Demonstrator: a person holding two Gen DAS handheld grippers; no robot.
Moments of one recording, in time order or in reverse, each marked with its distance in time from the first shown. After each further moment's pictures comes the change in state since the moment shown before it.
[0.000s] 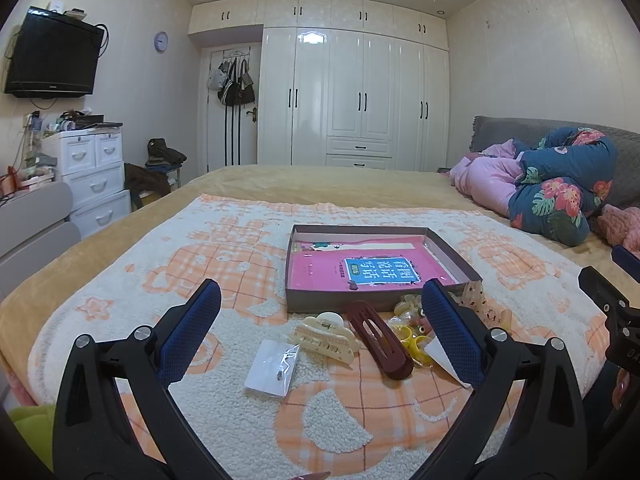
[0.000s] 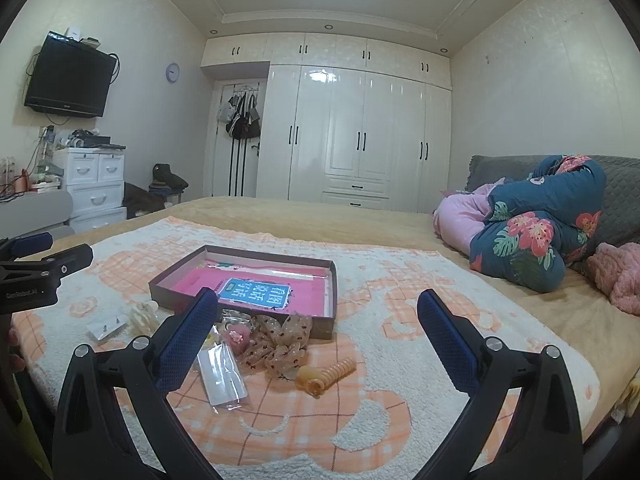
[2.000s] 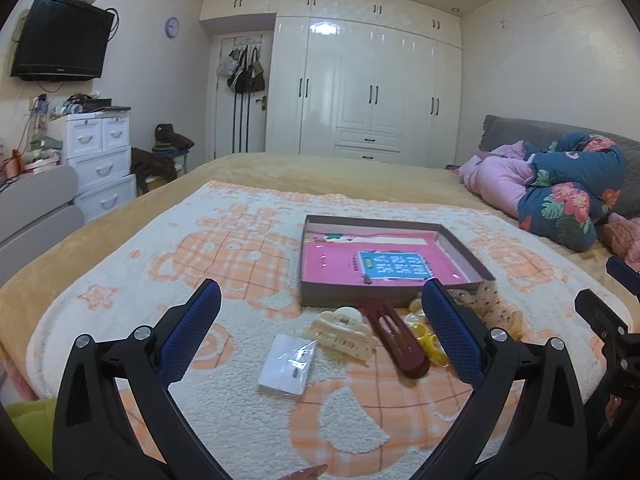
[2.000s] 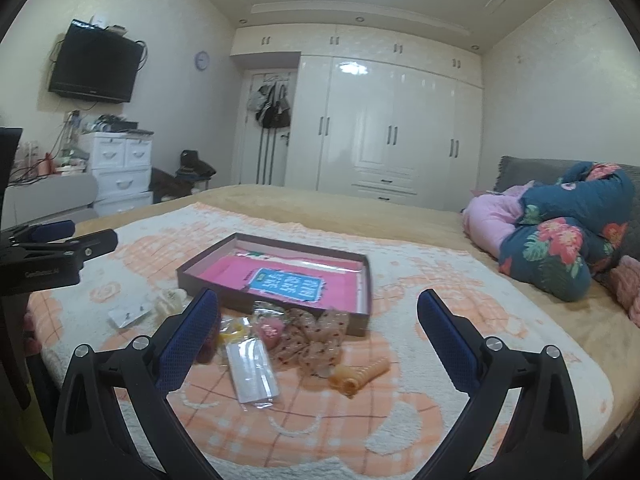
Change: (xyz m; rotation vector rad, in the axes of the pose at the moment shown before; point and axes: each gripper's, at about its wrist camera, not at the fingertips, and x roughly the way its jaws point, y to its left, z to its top) left arm 0.003 0.022 0.000 -0.053 0.037 0.016; right arm 0.014 0.031 0.004 -0.058 0.046 0.121
